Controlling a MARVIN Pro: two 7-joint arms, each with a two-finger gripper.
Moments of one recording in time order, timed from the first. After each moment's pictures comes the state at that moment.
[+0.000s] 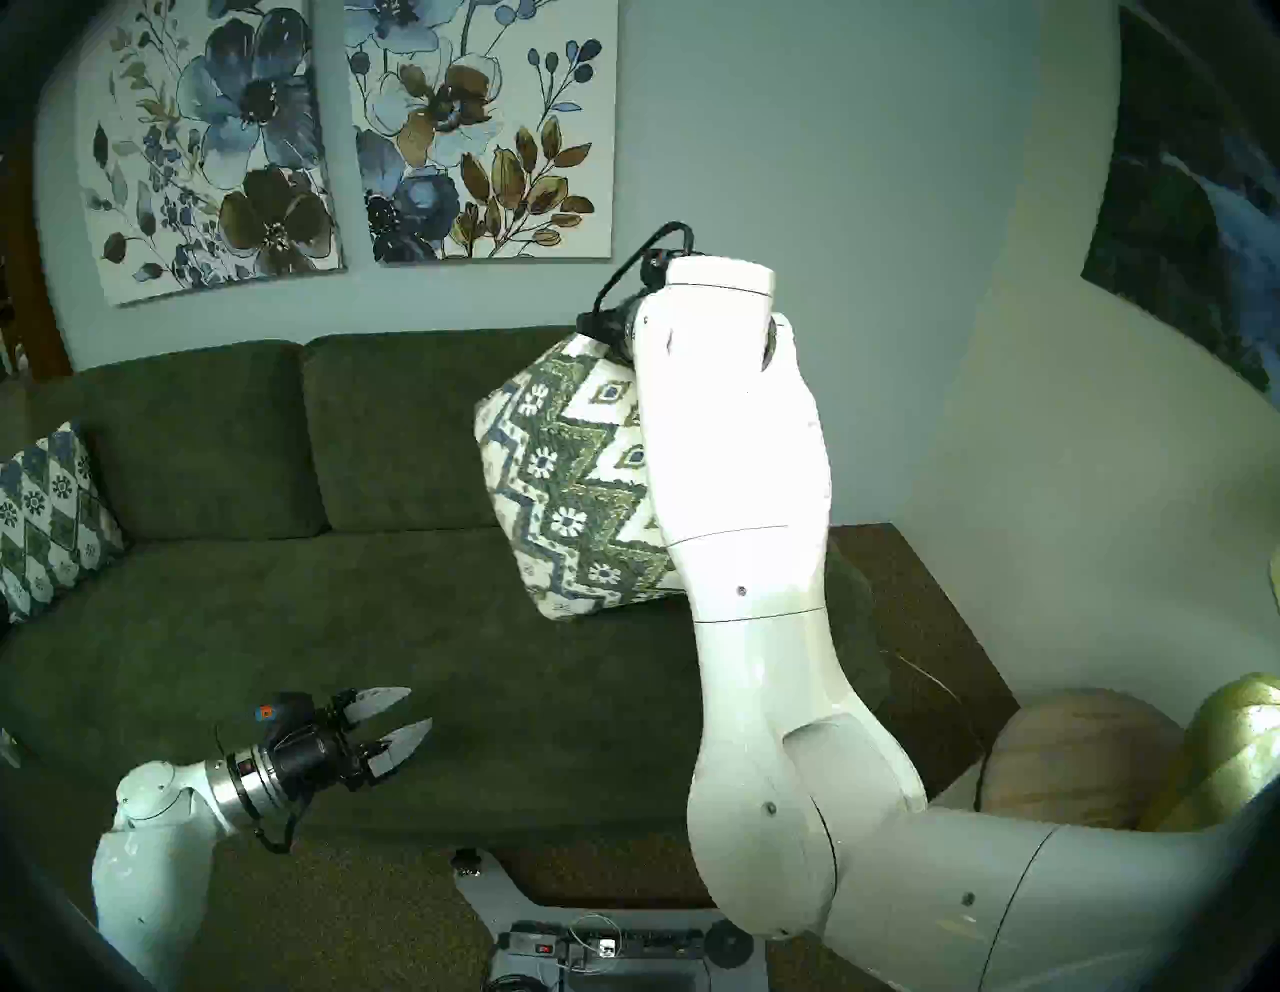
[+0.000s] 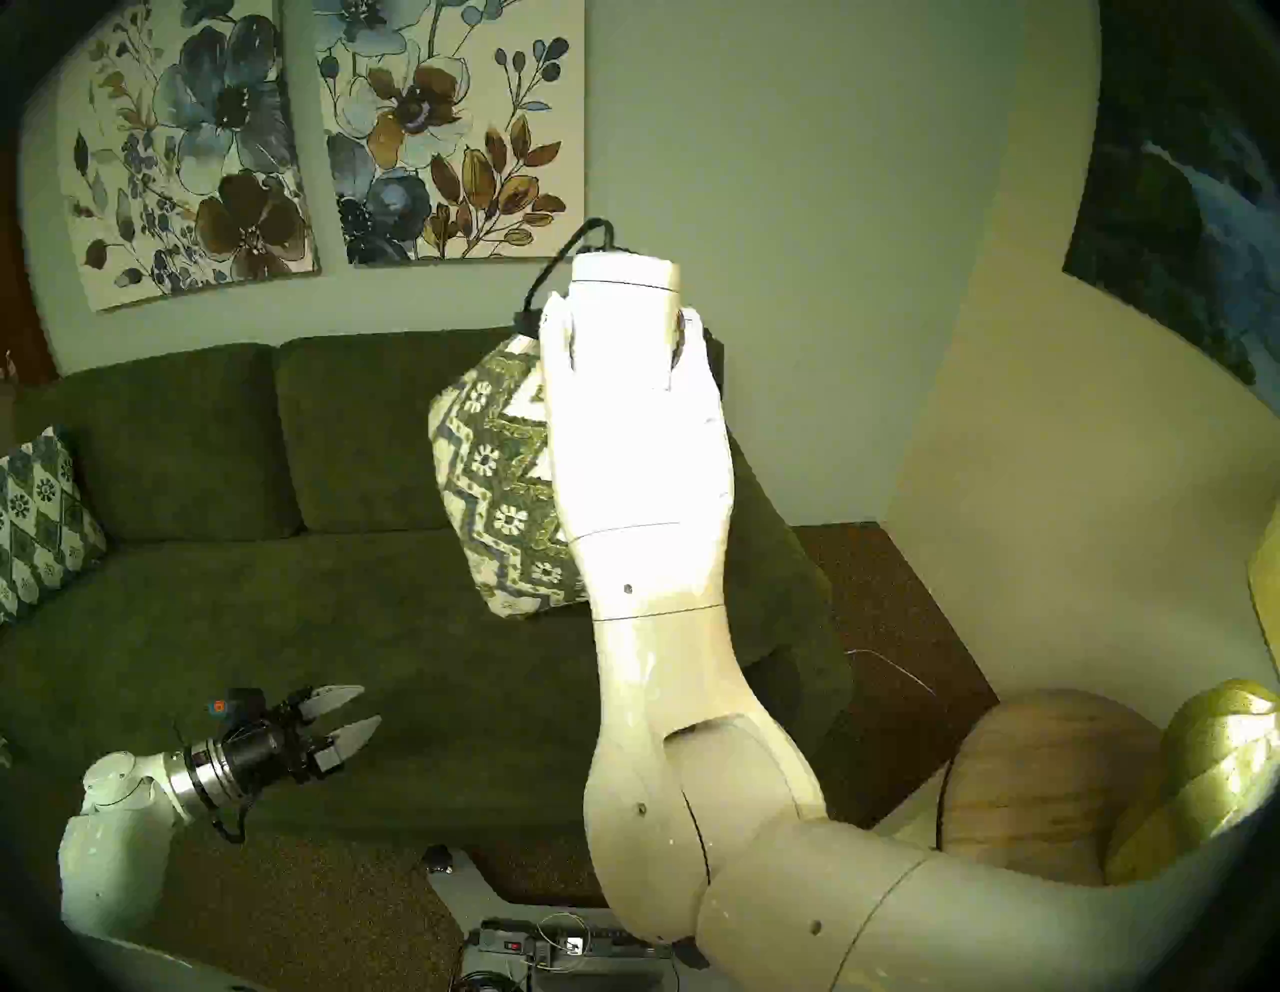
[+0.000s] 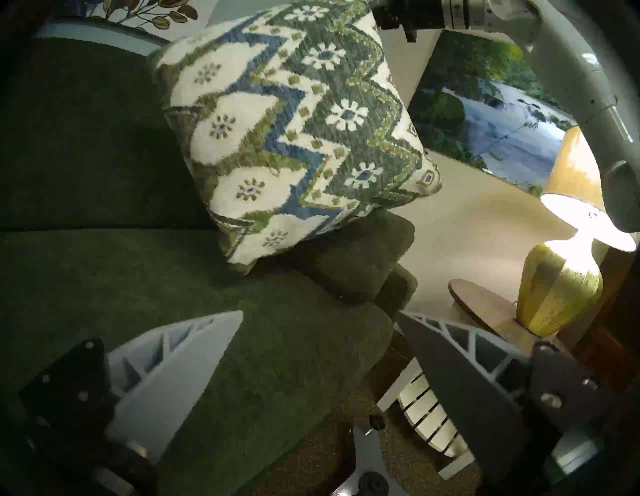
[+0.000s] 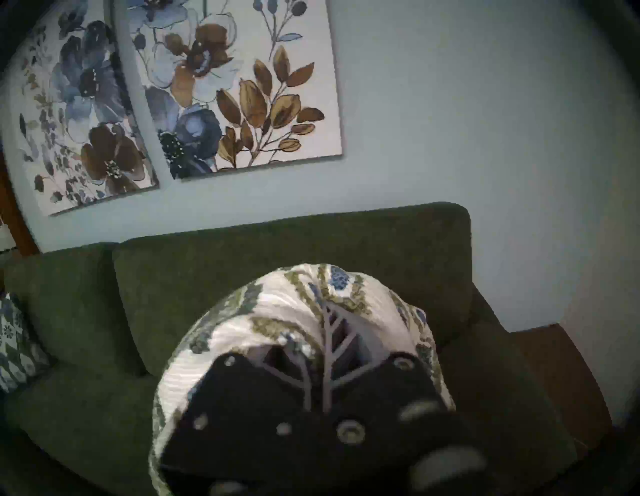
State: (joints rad) left arm 1.93 -1.06 -1.92 -1.25 -0.60 -0.03 -1.31; right arm -0.89 -2.01 1.42 -1.52 -0.05 0.96 -0.17
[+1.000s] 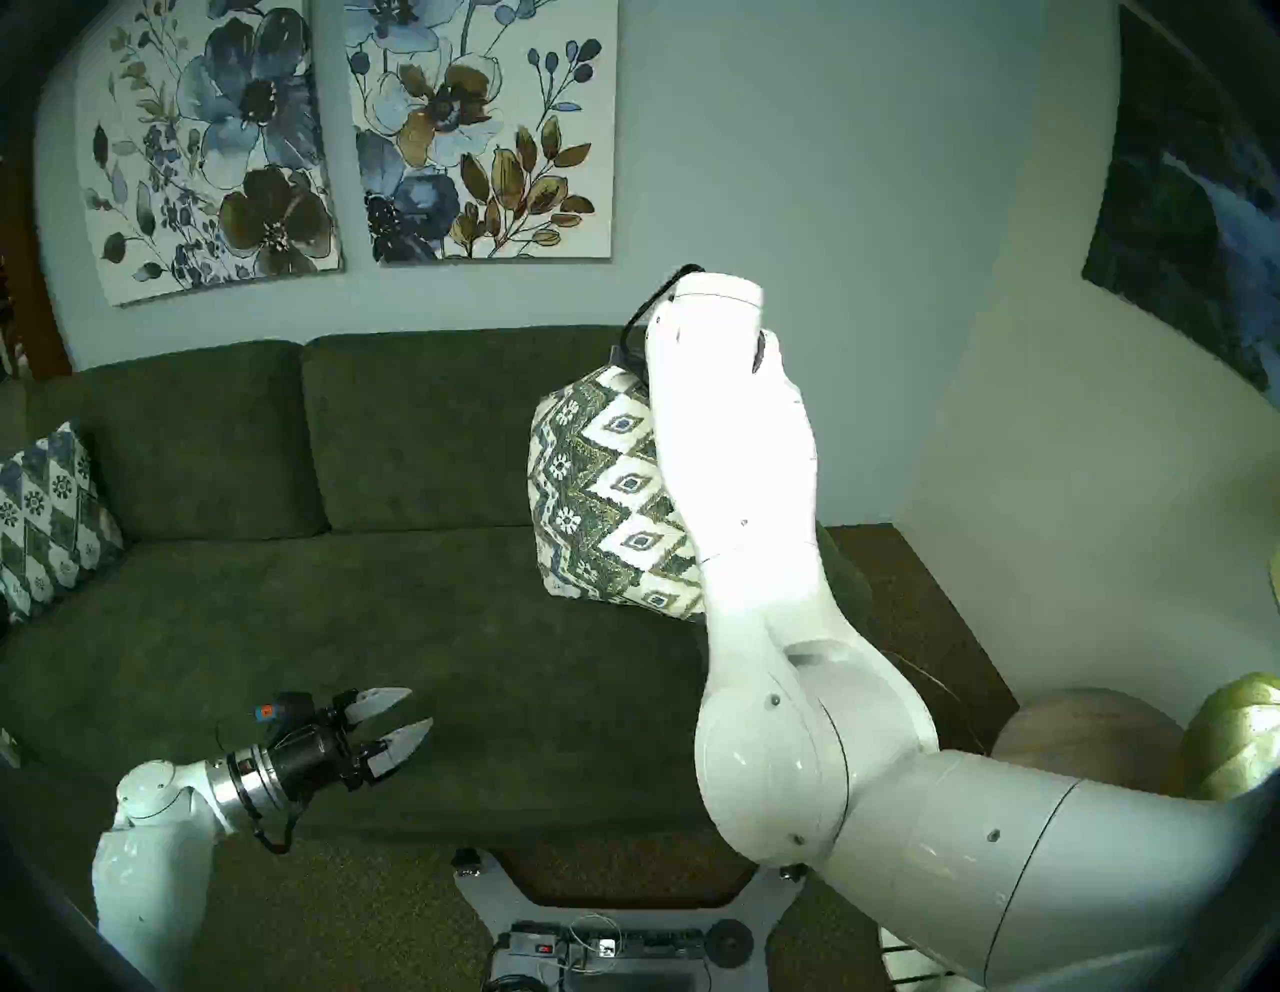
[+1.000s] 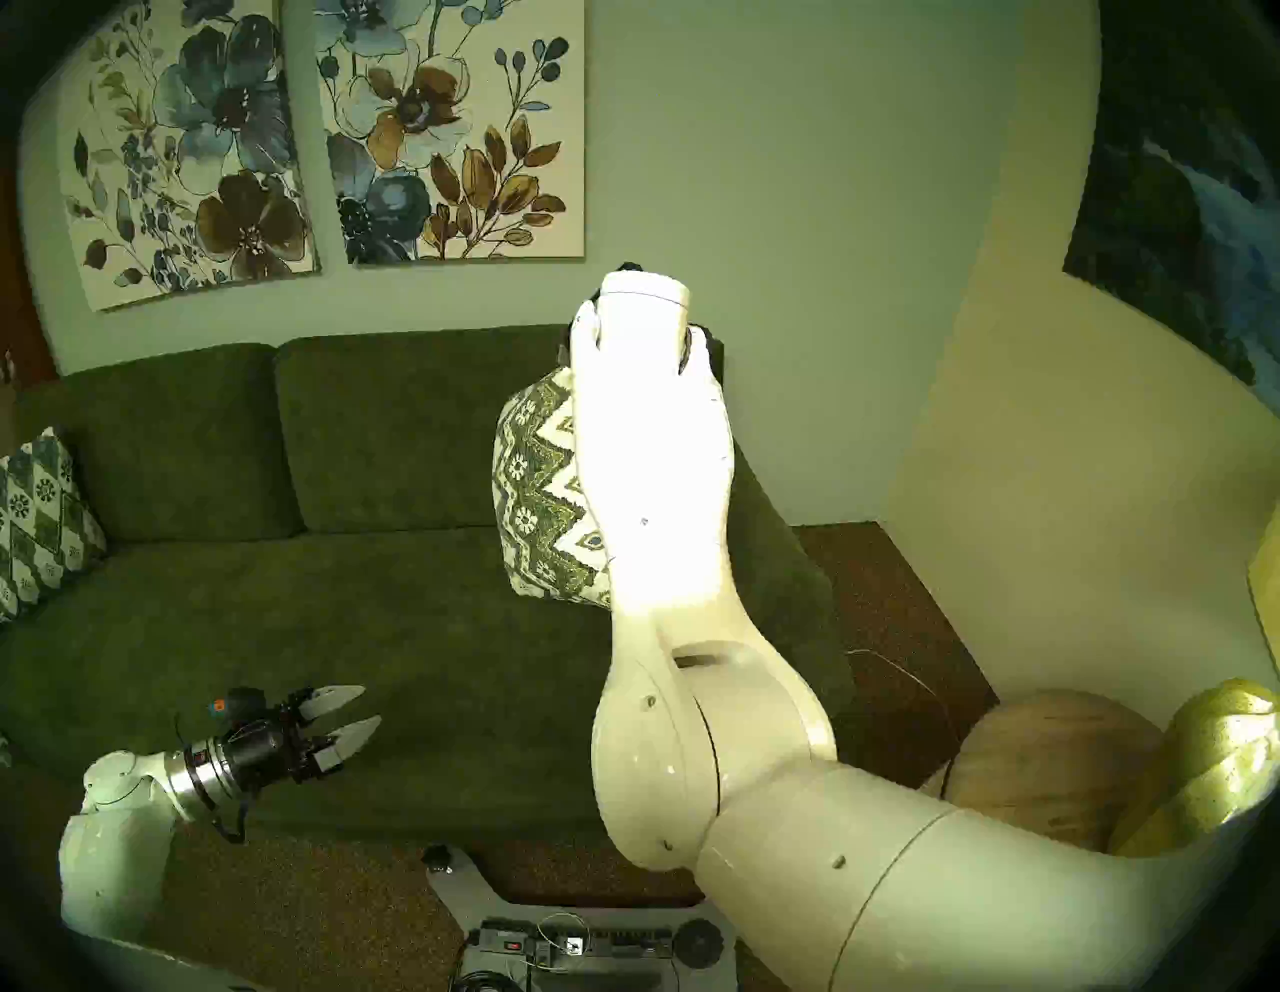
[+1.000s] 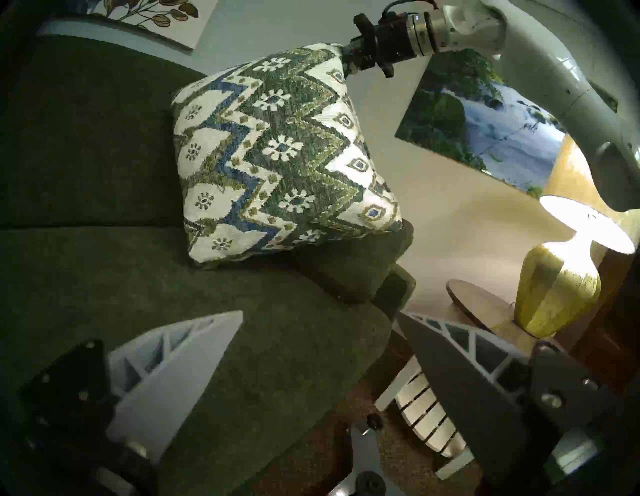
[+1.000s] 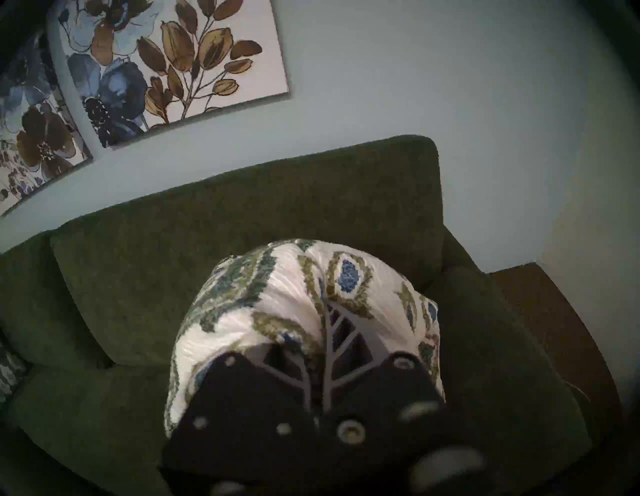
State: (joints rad) left arm 1.92 -1.06 -1.92 -1.25 -0.60 -0.02 -1.32; right arm -0.73 -2.00 1.63 -1.19 -0.01 0.91 -0.30
